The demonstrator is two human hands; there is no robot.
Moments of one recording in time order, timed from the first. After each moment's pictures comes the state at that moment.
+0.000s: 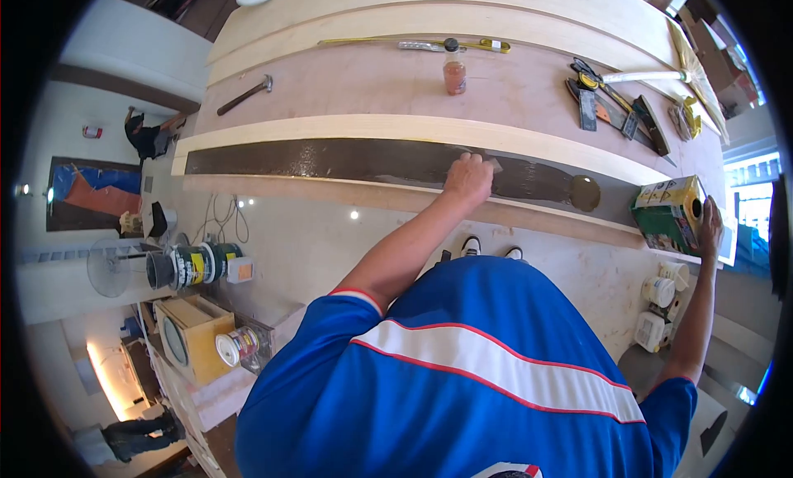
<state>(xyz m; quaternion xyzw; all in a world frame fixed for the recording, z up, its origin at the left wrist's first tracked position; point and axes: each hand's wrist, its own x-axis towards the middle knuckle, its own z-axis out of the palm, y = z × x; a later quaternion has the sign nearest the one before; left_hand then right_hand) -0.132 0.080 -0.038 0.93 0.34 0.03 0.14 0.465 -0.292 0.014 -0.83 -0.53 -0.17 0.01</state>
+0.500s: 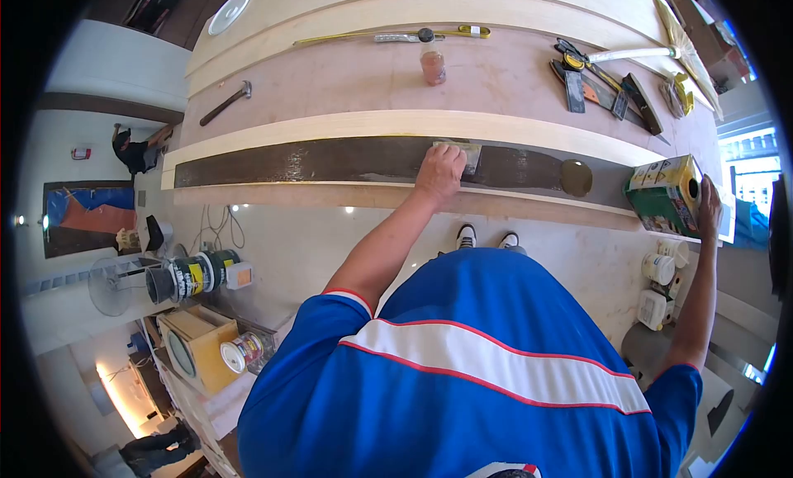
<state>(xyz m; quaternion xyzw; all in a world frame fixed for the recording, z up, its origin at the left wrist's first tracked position) -0.160 0.102 -0.076 0.96 0.21 0.20 0.06 0.418 -0.269 0.049 -0.90 -0.39 -0.03 0.20</state>
